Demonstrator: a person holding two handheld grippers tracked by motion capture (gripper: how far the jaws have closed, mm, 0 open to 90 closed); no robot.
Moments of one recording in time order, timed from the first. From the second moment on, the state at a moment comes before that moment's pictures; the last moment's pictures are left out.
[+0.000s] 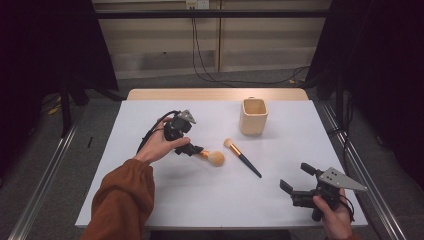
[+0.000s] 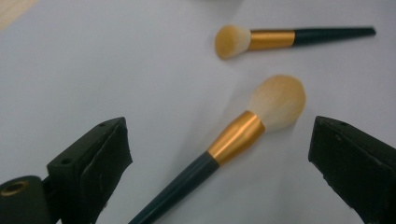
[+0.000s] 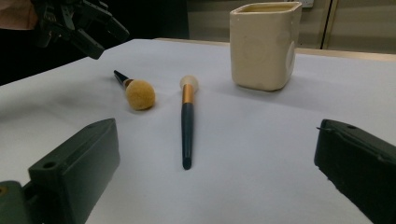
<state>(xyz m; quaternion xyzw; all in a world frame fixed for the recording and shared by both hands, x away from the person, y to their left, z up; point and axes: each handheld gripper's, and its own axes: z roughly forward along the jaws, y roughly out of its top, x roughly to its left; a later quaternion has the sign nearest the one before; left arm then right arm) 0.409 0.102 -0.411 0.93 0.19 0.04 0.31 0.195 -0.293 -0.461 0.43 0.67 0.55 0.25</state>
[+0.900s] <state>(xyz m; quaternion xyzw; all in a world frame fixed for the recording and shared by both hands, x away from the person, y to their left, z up) 0.433 0.076 -0.449 0.98 0.09 -0.03 0.15 0.193 -0.293 -0.461 0.43 0.68 0.55 0.25</state>
